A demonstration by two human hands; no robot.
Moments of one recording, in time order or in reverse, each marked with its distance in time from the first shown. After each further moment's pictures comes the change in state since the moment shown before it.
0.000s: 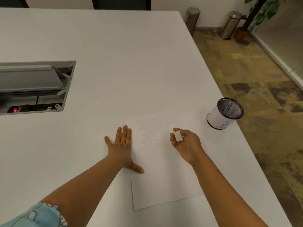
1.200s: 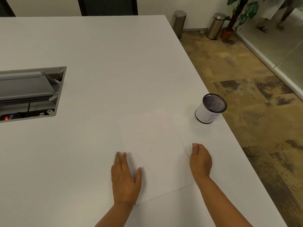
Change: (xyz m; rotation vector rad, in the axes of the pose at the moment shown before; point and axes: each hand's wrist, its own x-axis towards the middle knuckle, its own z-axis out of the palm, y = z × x) left_hand -0.078 0.061 0.080 -0.769 0.591 -0.075; right_hand -0.019 0.040 -0.082 -0.934 0.691 -0.584
